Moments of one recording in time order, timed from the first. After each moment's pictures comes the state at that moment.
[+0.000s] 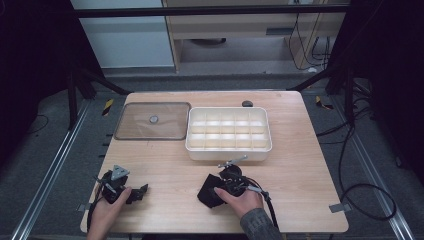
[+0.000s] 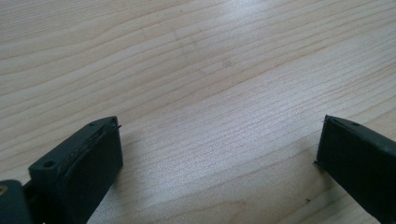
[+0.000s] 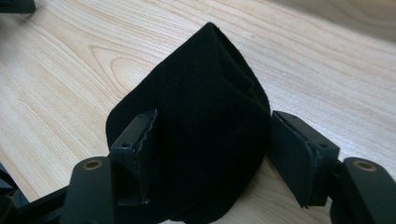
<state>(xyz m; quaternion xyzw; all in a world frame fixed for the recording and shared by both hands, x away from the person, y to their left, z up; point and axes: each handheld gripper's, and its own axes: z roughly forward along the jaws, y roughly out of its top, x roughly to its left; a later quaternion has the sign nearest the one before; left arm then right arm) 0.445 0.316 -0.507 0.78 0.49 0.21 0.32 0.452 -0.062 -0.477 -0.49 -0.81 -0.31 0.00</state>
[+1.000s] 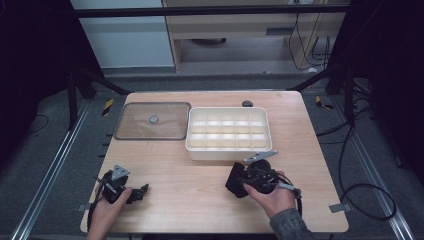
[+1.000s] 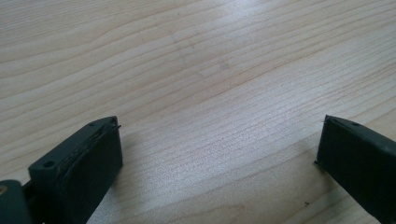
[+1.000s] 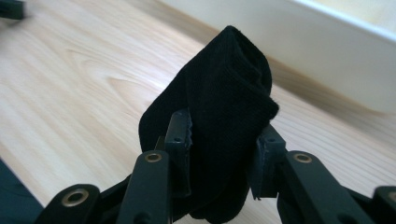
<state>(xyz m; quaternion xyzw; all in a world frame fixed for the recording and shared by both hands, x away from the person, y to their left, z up) 0.445 0.315 -0.508 0.79 0.49 0.21 0.32 0.435 -0.138 -0.420 -0.46 -0.82 -0.31 -0.11</state>
